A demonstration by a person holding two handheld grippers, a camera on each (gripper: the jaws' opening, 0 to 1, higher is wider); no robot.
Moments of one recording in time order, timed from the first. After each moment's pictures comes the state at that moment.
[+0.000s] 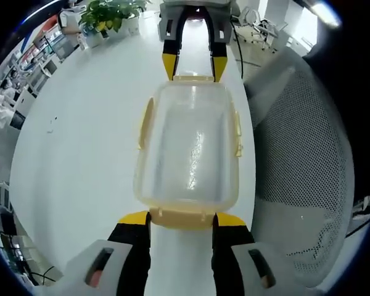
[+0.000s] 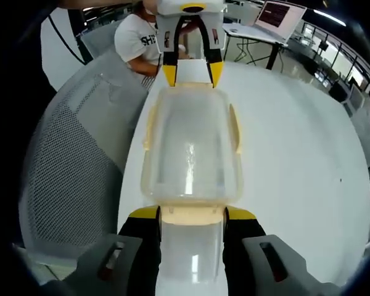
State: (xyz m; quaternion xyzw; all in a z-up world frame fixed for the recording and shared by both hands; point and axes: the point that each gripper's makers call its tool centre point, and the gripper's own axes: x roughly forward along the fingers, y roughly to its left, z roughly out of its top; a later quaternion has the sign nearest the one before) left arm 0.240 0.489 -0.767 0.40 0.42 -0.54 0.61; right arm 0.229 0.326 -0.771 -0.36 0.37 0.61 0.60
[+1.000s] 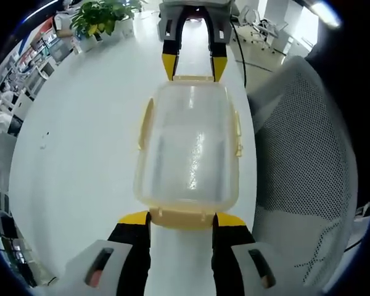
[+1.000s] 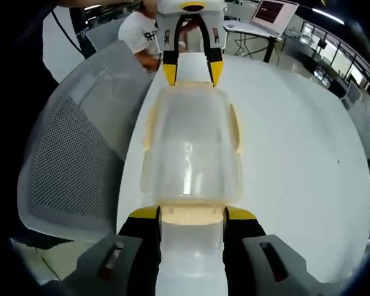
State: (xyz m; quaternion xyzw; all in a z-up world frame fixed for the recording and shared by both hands) left arm 0.238 0.428 -0.774 0.41 0.41 -0.54 0.61; right arm 0.227 0.266 -0.778 -0.36 0.37 0.61 0.60
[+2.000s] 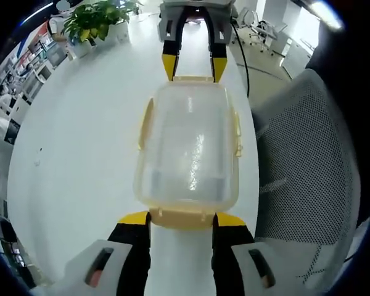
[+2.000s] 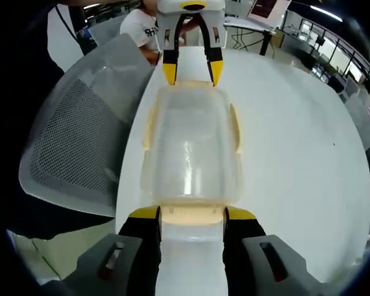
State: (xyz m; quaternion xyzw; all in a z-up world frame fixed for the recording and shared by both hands) left arm 0.240 0.378 -0.781 0.40 0.41 -0.55 0.61; right arm 0.226 0.216 -0.783 -0.36 0.38 0.60 0.60
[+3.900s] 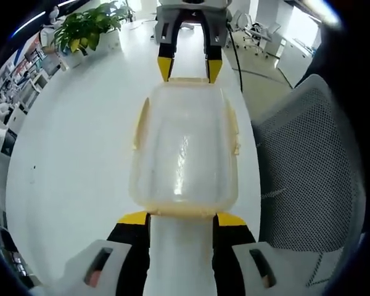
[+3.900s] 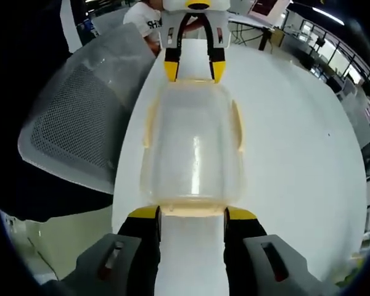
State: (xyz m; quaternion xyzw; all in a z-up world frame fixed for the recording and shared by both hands) left arm 0.234 0.342 -0.792 0.40 0.38 -0.57 0.61; right arm 0.221 0.180 -0.793 -0.39 0.37 0.59 0.61
